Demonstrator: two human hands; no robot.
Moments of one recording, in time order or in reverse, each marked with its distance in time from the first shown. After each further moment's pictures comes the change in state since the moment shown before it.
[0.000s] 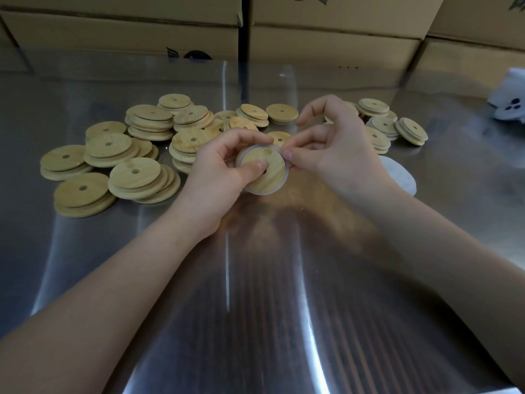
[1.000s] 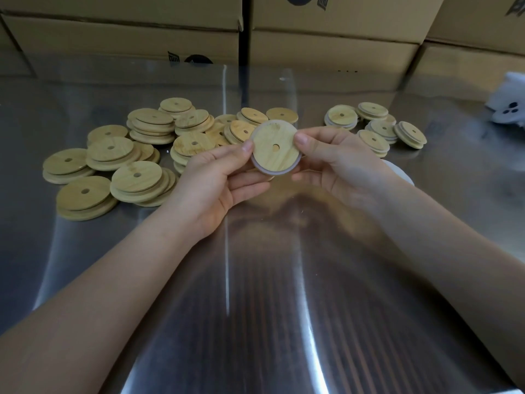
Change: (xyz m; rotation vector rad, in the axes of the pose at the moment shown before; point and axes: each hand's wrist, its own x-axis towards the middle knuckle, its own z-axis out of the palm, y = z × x) left_hand 0.005 0.003 -0.006 -0.407 0.017 -0.339; right_hand 0.011 0.015 -0.011 0.490 -0.145 0.360
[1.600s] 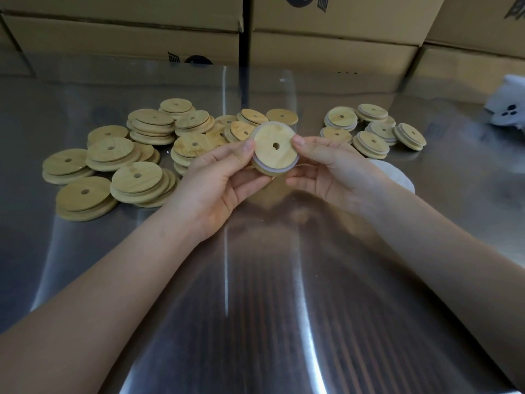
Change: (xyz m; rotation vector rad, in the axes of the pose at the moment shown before) left_hand 0.002 -0.003 0.000 -0.142 -0.039 0.012; right_hand 0.003 0.005 0.003 0.107 0.009 0.112
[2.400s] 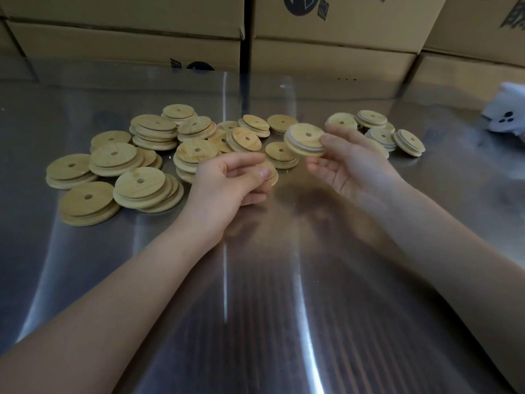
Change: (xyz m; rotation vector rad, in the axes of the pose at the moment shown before) left_hand -0.005 -0.008 0.004 0.417 0.129 0.148; right_hand 0.003 -0.012 -0.011 0.163 0.307 -0.088
